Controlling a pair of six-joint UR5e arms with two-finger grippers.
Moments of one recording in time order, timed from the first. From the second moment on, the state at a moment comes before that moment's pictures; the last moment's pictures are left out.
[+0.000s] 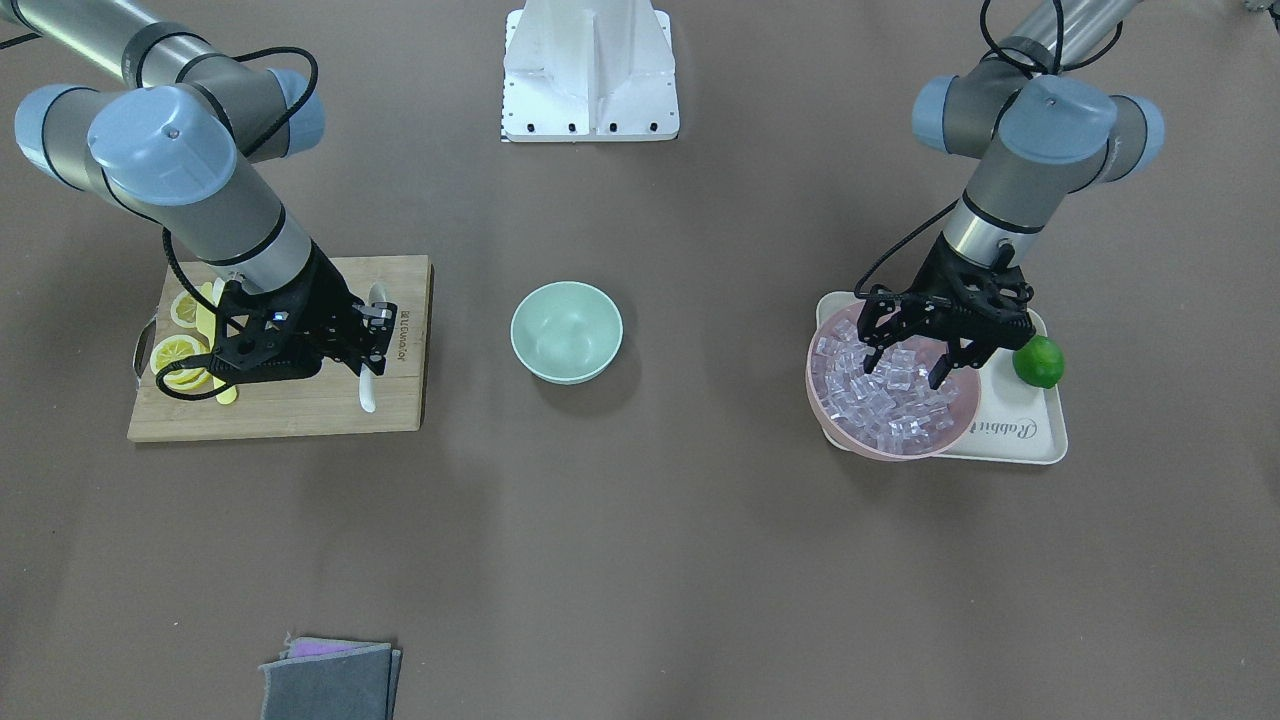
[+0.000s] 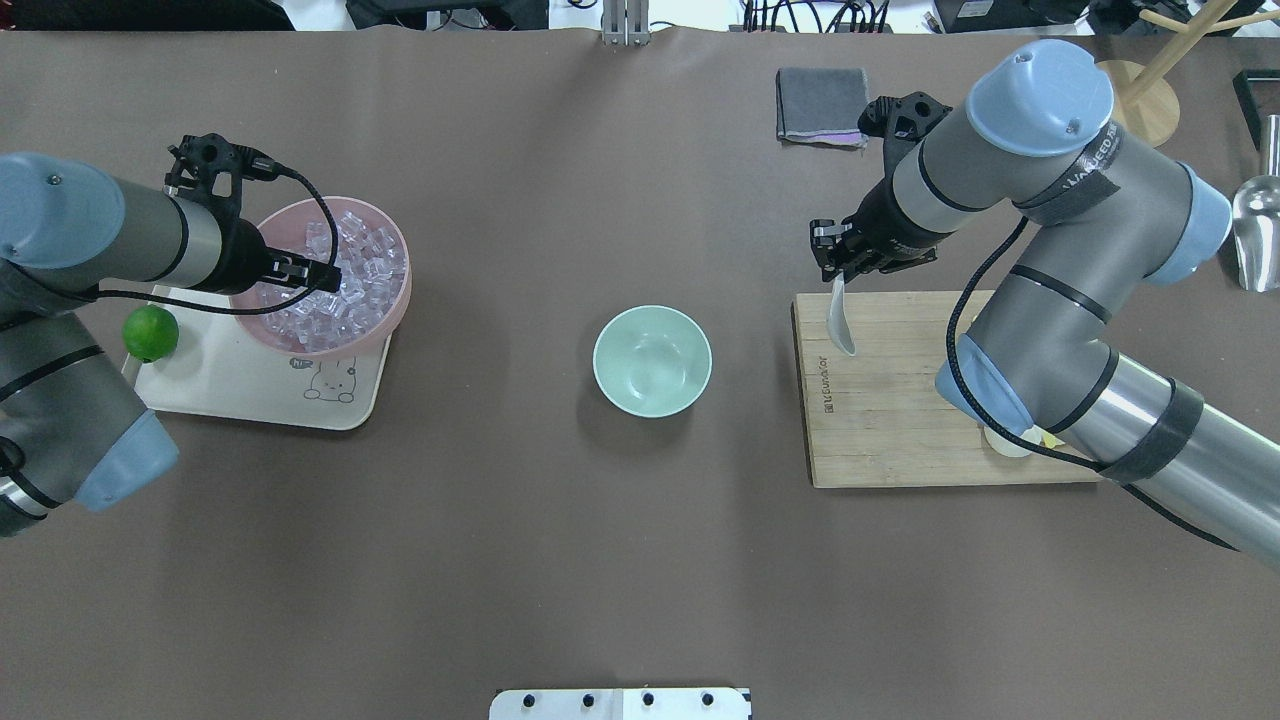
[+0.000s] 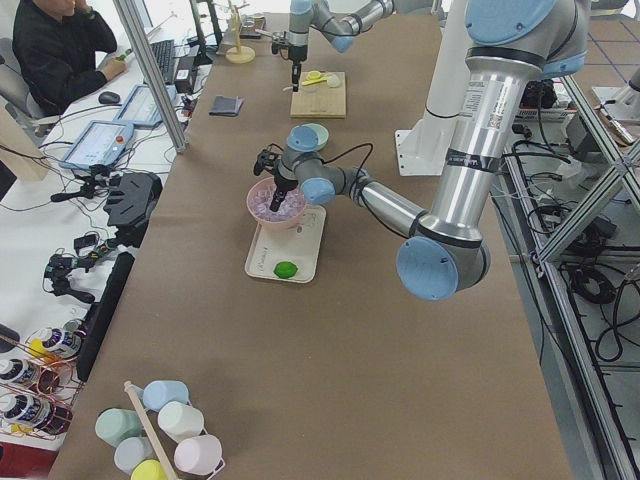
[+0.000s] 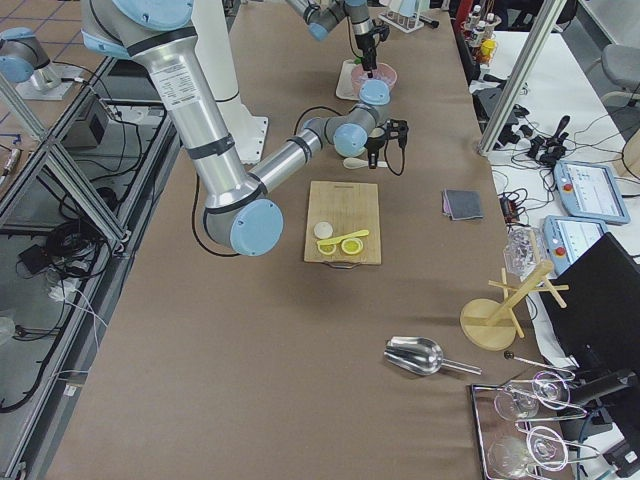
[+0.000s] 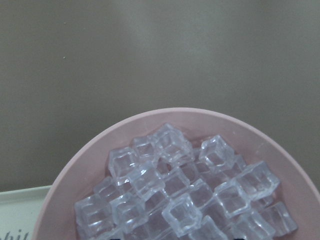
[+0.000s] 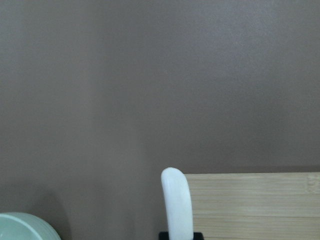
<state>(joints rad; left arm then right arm) -0.80 -1.81 -1.72 -2.12 -1.88 -0.83 0.81 -1.10 1.70 -1.34 2.10 1.08</state>
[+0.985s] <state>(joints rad) -0.77 -1.79 -1.73 -2.11 -1.89 -0.84 0.81 -1.09 1.70 -1.34 2.10 1.08</state>
